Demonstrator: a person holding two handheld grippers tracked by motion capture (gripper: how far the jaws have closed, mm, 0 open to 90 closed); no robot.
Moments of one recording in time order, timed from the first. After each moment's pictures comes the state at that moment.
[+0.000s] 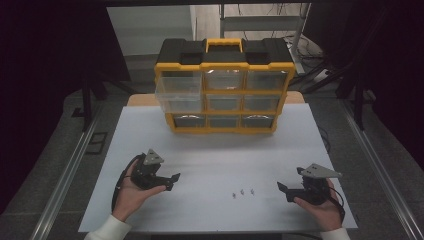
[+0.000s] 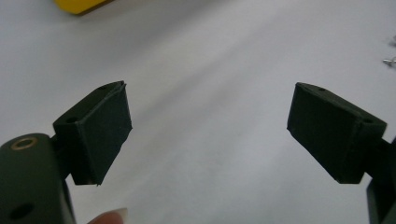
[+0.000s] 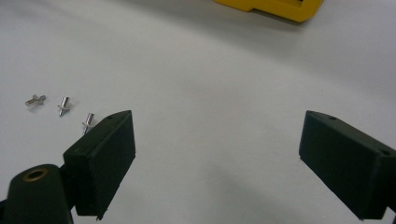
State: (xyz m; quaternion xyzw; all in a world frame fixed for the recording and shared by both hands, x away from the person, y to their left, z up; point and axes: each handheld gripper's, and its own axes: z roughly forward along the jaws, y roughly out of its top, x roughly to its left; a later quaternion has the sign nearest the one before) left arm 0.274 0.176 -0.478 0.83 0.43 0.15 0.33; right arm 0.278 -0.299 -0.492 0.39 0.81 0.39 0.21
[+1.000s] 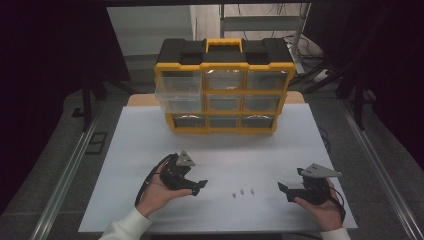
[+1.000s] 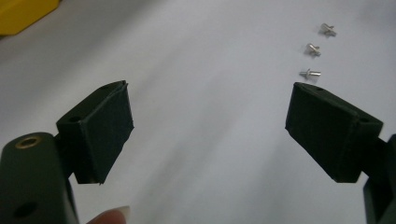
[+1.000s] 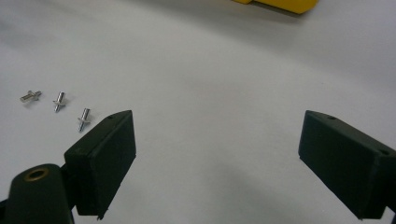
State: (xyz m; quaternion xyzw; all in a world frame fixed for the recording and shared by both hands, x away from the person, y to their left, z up) left arm 0.283 0.104 -0.473 0.87 0.34 0.10 0.33; right arm 0.279 -0.301 -0.494 0.40 0.81 0.38 0.20
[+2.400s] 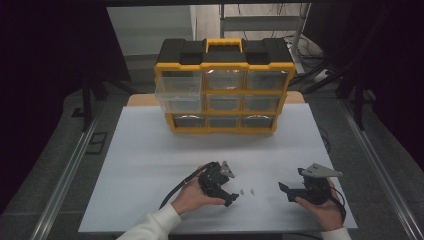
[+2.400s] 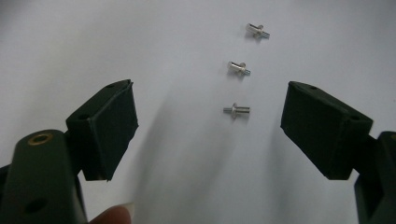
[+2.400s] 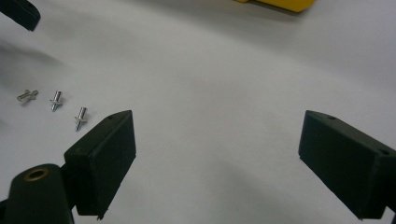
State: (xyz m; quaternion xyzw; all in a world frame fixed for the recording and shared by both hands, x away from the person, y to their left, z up) left arm 0.291 0.009 -0.501 0.92 0.25 0.04 0.29; right arm 0.280 -0.304 -0.495 0.40 0.81 0.38 0.20
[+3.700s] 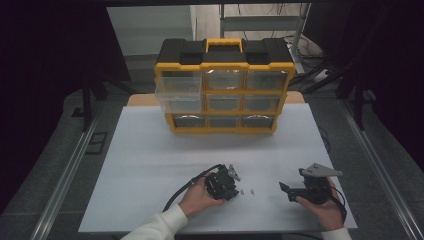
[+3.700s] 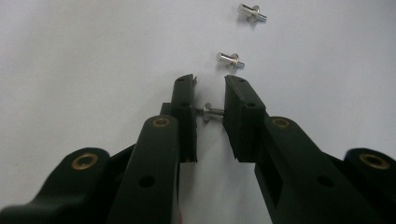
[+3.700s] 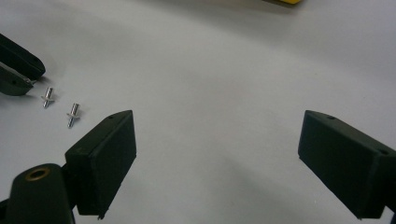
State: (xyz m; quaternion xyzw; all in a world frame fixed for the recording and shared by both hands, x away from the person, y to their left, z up) left arm 0.297 -0.005 -0.514 0.94 0.23 0.02 0.26; right arm 0.281 -0.305 -0.496 0.41 0.81 0.37 0.20
